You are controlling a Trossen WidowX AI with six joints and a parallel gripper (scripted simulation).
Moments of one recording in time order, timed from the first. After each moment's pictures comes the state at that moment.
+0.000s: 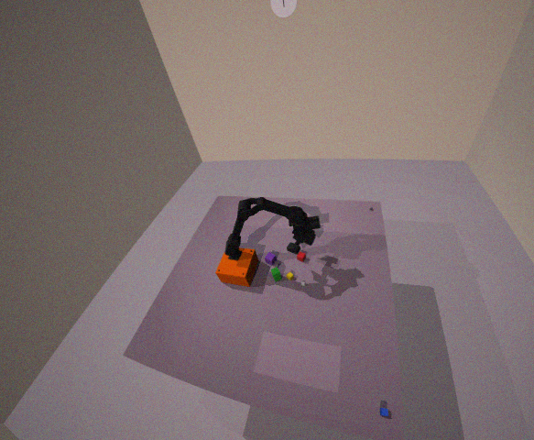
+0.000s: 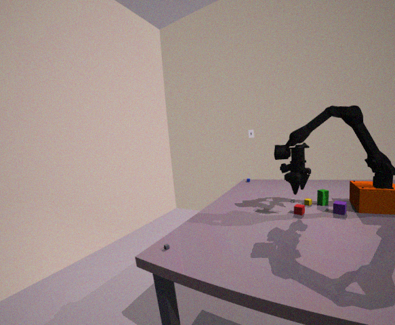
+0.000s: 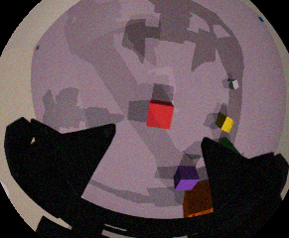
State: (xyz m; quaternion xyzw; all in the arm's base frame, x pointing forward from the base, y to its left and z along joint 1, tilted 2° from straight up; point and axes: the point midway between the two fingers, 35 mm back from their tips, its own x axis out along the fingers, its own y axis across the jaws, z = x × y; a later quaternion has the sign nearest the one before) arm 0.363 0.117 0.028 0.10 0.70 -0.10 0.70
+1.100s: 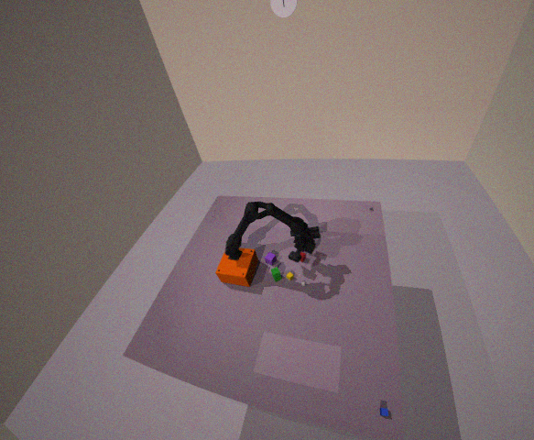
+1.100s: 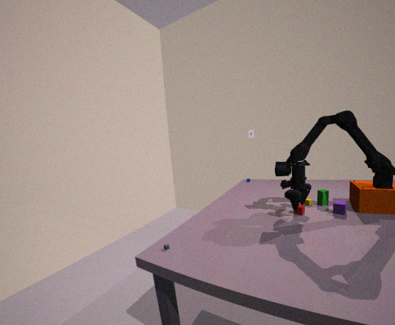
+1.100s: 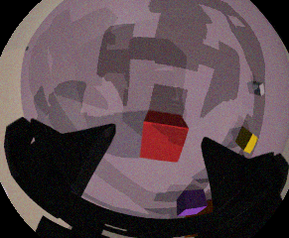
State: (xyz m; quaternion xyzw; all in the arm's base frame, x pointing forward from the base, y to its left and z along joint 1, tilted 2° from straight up) arm 0.364 0.119 -0.049 0.10 0.70 -0.10 0.70
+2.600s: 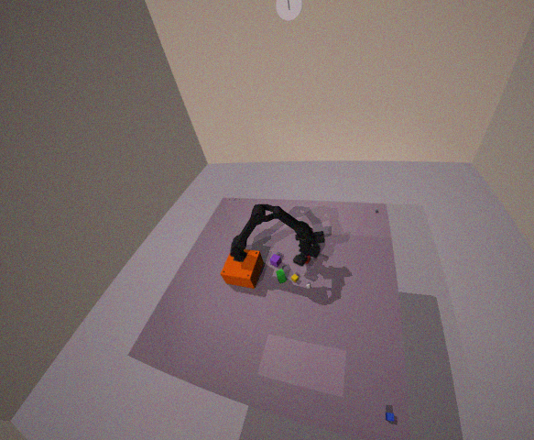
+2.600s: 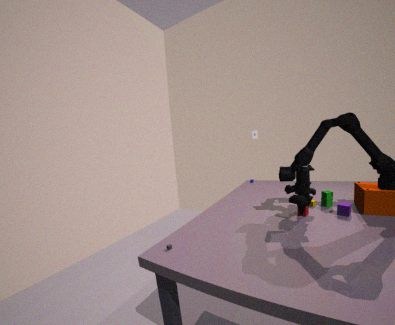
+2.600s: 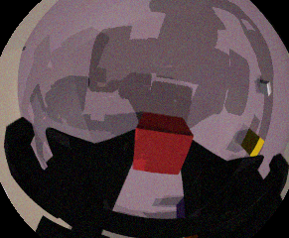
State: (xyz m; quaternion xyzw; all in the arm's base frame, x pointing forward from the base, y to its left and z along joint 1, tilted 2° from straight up) arm 0.360 0.117 -0.068 0.10 0.70 -0.10 0.70
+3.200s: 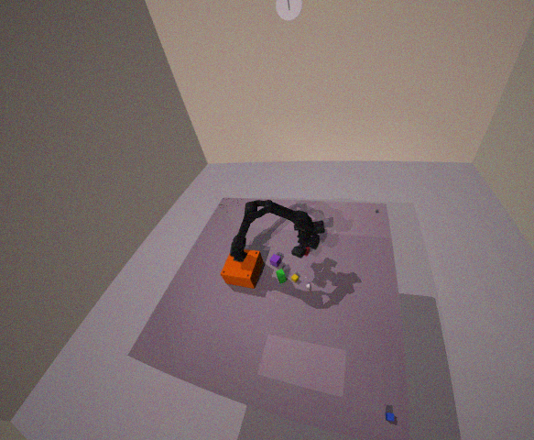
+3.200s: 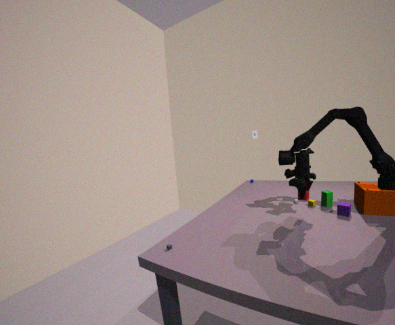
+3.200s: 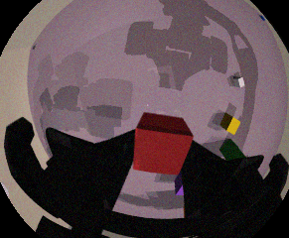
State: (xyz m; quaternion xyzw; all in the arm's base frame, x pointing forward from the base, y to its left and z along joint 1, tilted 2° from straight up) arm 0.359 0.118 0.007 0.09 0.70 -0.11 0.70
